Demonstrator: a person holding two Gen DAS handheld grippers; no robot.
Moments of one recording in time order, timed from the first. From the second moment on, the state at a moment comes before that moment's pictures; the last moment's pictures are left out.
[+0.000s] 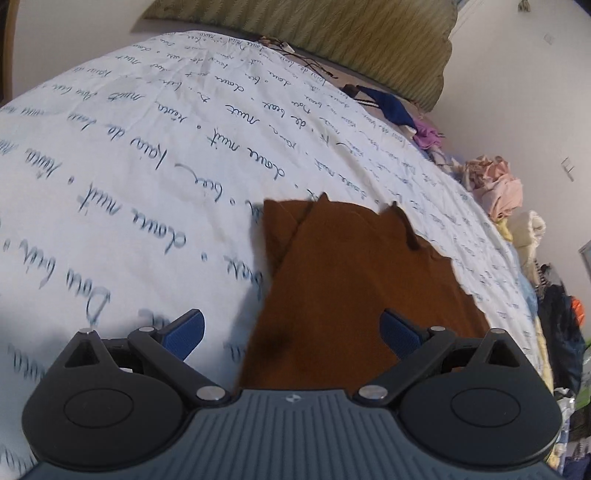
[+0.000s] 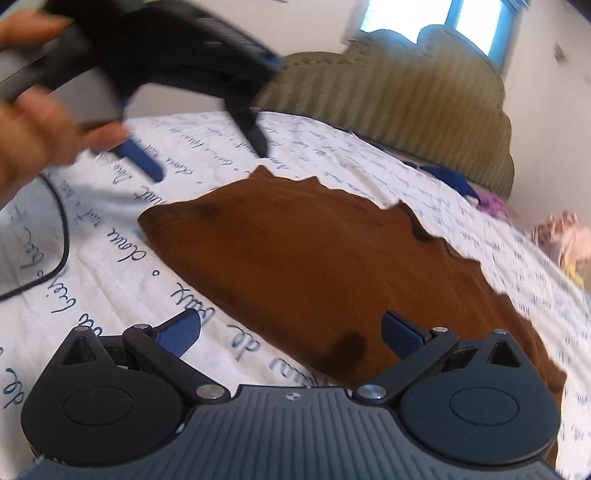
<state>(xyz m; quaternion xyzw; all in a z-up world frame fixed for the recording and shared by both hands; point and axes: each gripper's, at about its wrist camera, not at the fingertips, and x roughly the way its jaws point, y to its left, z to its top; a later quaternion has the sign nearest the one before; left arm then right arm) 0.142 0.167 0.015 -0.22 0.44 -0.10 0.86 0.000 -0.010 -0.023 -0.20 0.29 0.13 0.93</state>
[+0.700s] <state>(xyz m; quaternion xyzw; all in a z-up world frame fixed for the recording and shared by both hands) 0.253 0.165 -0.046 -0.33 0.47 -0.27 0.77 0.035 0.049 -0.053 -0.34 0.21 0.07 0.92</state>
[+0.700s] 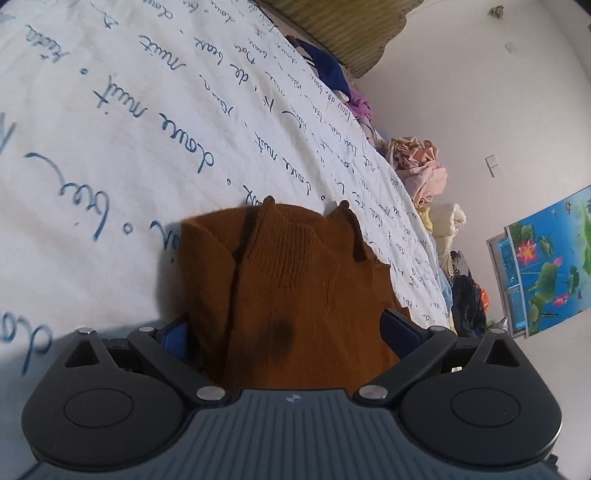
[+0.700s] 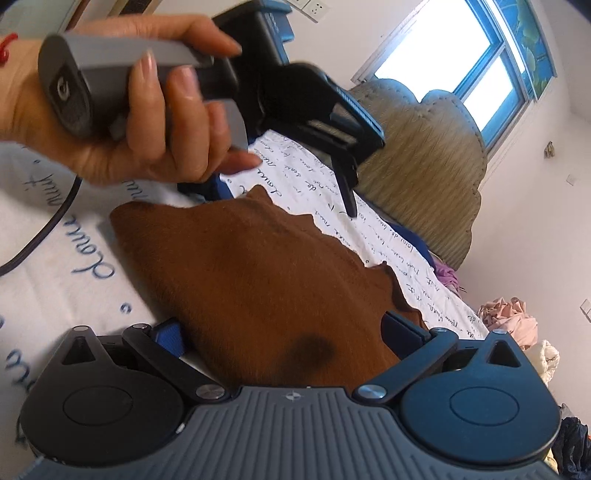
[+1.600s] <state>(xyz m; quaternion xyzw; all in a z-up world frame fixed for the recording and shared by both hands) 0.252 0.108 0.009 -0.12 0.47 -0.15 0.86 0.036 0.041 -0.035 -0.29 0.19 0.12 0.93</state>
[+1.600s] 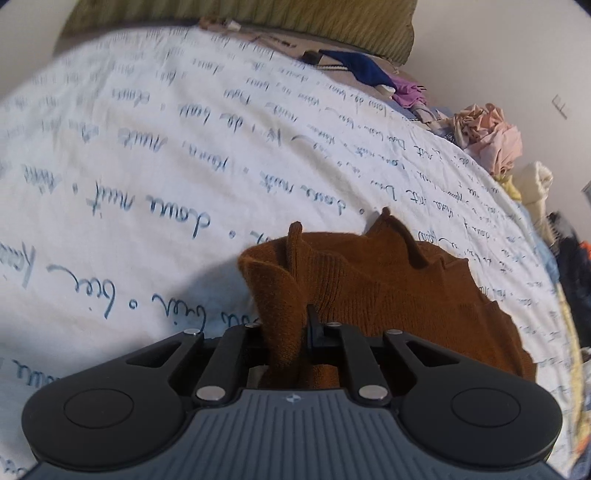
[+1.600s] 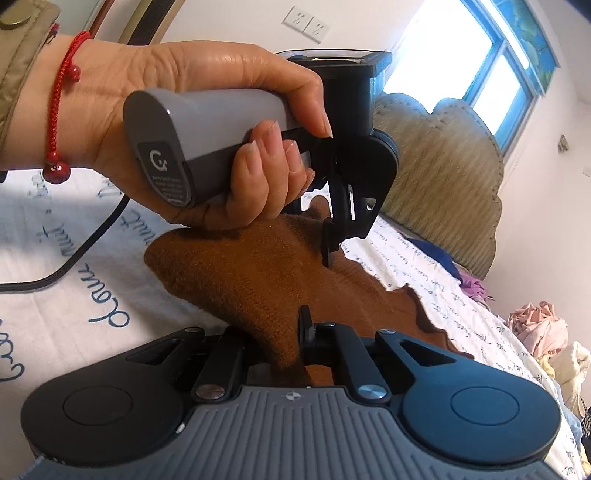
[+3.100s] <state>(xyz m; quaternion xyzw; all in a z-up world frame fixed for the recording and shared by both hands) 0.184 -0.197 0.051 0.11 0.40 -0.18 0.89 -0.017 -0.230 -0.015 0.09 0.23 0.00 0.97</state>
